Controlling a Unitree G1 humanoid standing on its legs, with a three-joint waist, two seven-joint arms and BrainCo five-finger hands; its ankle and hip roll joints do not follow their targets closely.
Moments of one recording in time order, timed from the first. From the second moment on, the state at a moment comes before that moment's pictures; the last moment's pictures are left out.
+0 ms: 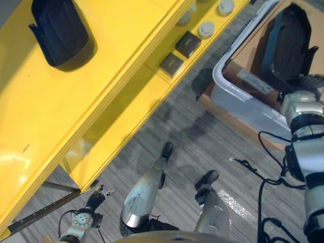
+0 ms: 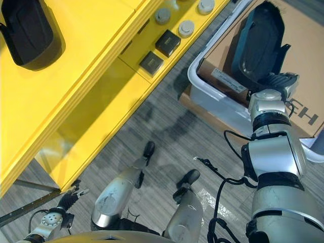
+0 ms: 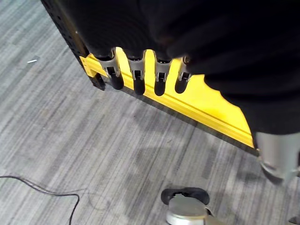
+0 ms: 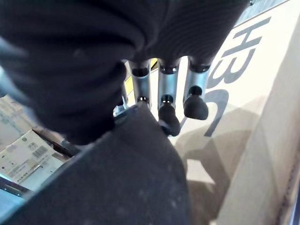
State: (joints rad) left arm -0.02 0.34 -0.39 1.10 -0.28 -0.29 0.08; right arm -1.08 -0.80 0.29 1.23 0.49 0.11 -0.58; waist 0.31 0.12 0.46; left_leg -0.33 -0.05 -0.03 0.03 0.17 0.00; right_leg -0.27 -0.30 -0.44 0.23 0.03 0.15
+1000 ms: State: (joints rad) left arm -0.29 0.29 -0.44 0.49 -0.76 0.38 -0.14; right arm -0.57 -0.48 0.29 0.60 0.31 0.17 -0.46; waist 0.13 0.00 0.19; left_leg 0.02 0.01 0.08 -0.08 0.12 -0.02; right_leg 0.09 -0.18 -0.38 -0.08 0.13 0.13
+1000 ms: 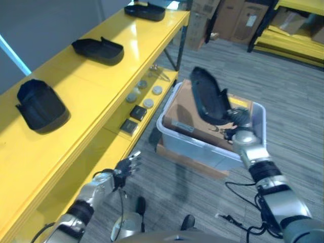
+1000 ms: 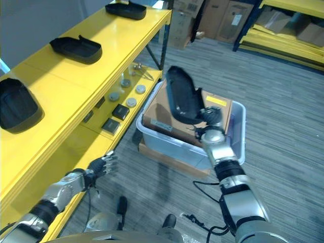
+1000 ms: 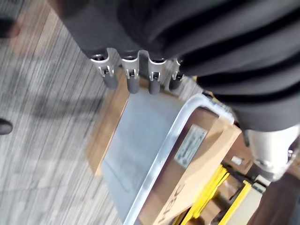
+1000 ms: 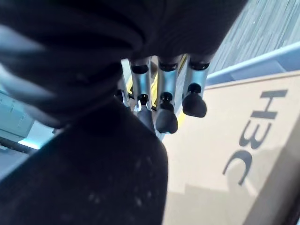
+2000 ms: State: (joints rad) left arm -0.45 0.16 -0.32 0.60 -1.21 0.29 0.16; right arm -0.52 -0.40 0.43 0.57 0.22 0.20 -0.31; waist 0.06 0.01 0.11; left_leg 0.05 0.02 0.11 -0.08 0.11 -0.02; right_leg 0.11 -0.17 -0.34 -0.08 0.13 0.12
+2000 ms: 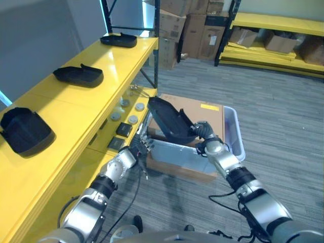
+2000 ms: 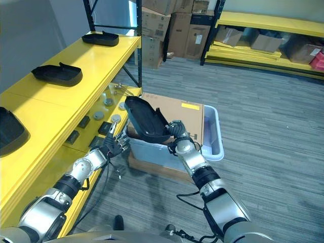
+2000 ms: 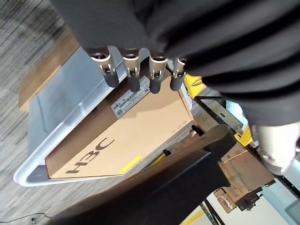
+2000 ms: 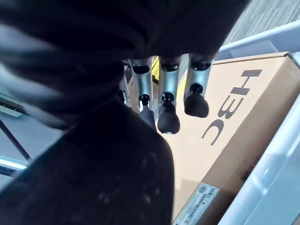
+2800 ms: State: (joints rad) left arm -0.45 0.12 -0.49 0.52 -1.06 0.33 0.06; right arm -0.51 -0.34 0.51 0.57 0.18 0.22 -0.25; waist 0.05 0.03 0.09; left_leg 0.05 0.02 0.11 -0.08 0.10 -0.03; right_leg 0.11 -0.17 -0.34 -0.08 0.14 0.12
